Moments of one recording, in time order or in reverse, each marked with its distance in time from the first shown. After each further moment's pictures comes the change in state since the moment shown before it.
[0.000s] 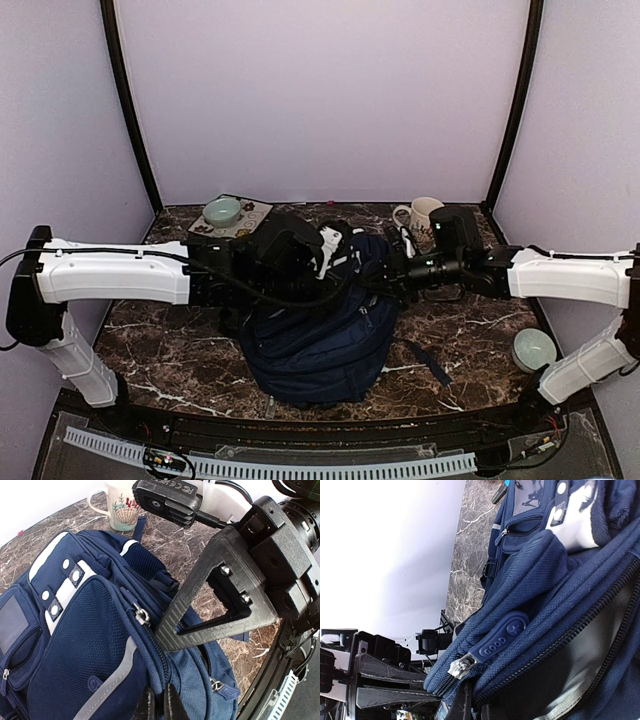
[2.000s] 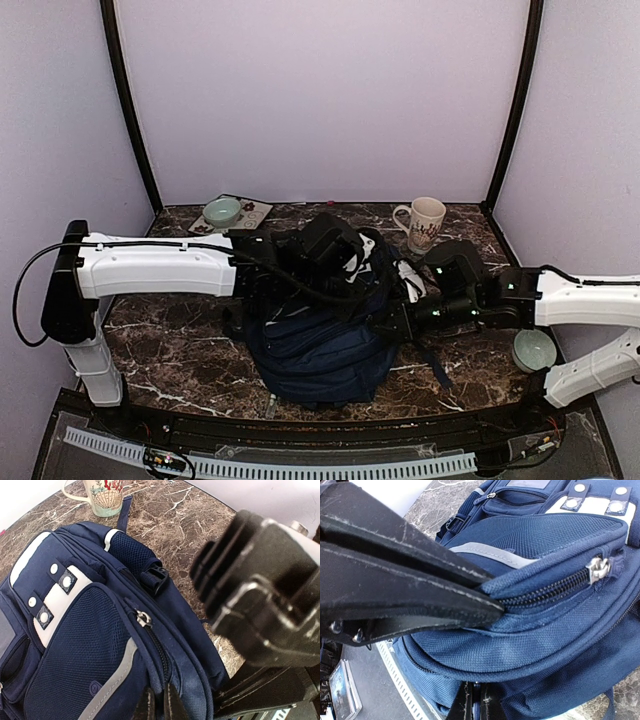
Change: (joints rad) left arm -0.006 0.202 0.235 -0.148 0.031 0.040; right arm 0.269 -0.188 -0.077 -0.292 0.392 -0.461
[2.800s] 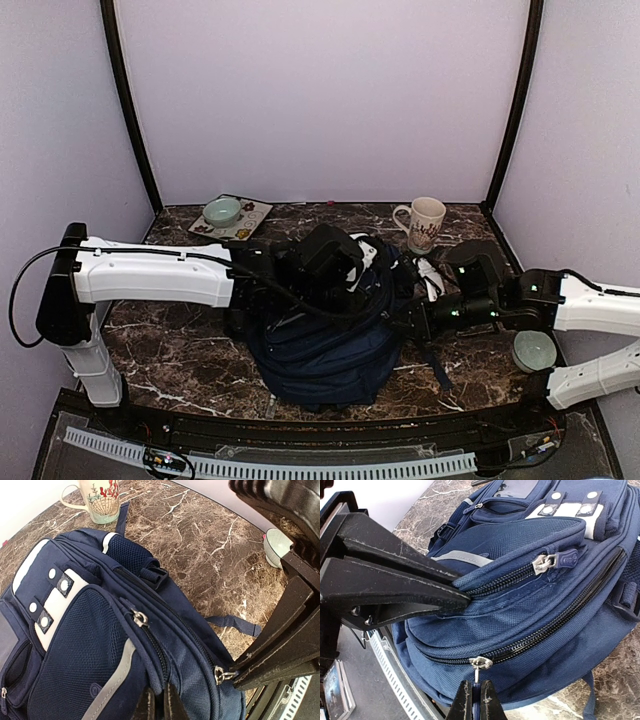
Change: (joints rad) left arm -0.032 -0.021 -0.065 0.070 -0.050 0.036; right arm -0.027 -0.134 -0.037 -0.084 0.041 -0.038
